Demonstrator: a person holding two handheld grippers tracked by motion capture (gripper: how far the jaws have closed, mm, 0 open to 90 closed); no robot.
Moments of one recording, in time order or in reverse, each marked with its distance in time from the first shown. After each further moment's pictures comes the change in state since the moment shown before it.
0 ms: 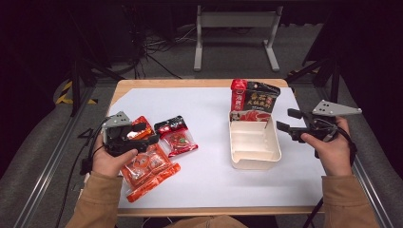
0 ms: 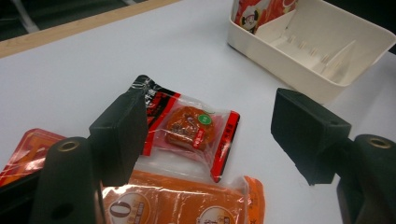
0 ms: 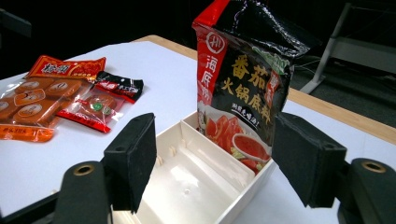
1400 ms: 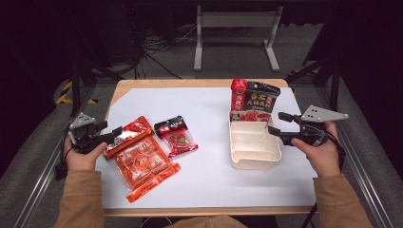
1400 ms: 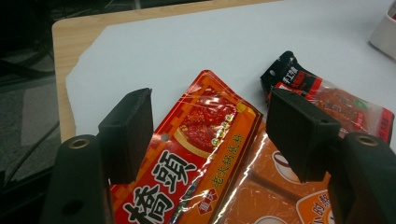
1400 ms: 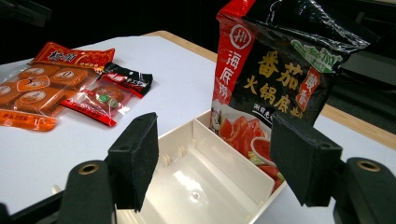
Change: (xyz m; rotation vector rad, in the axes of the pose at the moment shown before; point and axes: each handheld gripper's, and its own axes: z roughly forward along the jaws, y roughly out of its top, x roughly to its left) left arm 0.089 -0.058 -0.031 -0.036 0.318 -0.176; right arm 0.015 -0.009 0.018 -0.005 0.026 -0.065
